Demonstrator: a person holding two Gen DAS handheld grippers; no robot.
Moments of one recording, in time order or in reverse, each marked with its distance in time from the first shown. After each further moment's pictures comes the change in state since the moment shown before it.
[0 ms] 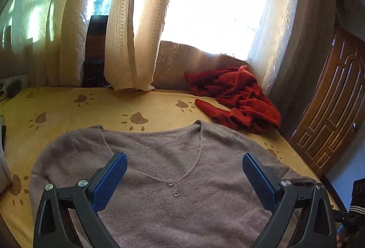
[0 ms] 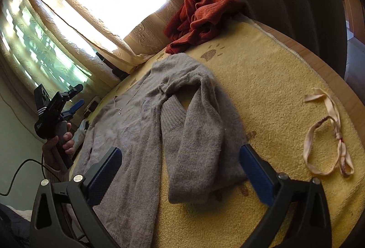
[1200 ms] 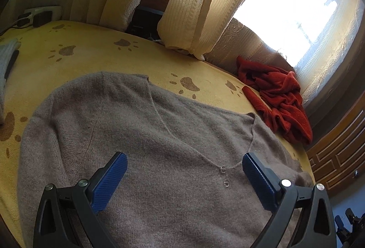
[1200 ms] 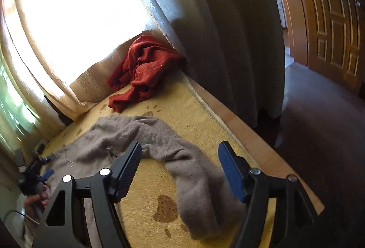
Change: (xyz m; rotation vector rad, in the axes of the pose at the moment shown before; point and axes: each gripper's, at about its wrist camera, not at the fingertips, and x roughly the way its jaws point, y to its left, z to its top) left arm 0.029 0.076 -0.023 -0.328 0.121 0.084; right arm -0.061 -0.015 0.037 0.194 -0.269 -0.222
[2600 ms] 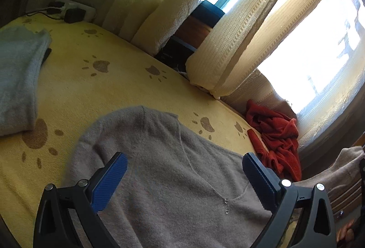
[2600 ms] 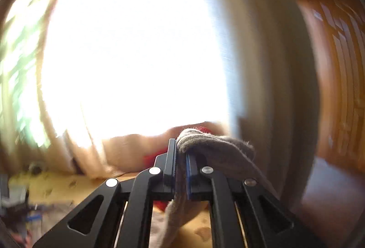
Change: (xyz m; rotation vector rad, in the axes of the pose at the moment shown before) left arm -0.048 0.050 0.035 -0.203 -0.165 0.014; right arm 0.063 0.261 0.018 -0.823 -0.396 0.138
